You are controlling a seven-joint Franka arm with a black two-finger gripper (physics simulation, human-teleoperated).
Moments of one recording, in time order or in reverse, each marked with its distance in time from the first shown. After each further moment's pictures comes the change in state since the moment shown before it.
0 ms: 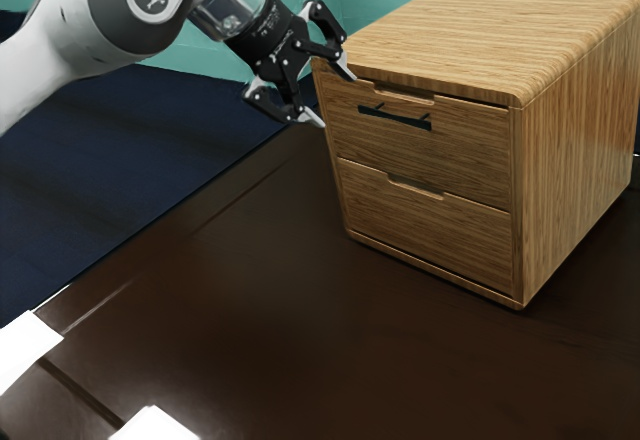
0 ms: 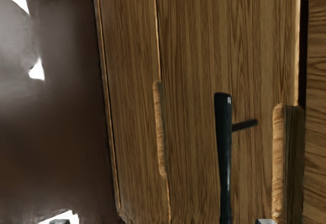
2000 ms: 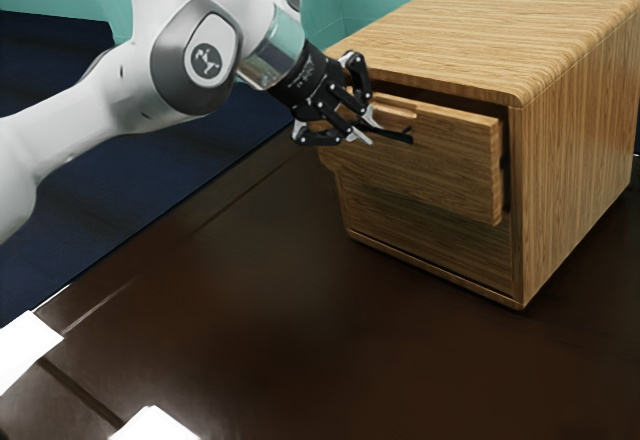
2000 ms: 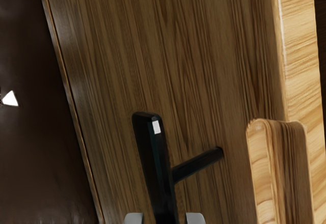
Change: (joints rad) arm -0.067 -0.018 0.053 -0.198 -0.048 0.228 0.176
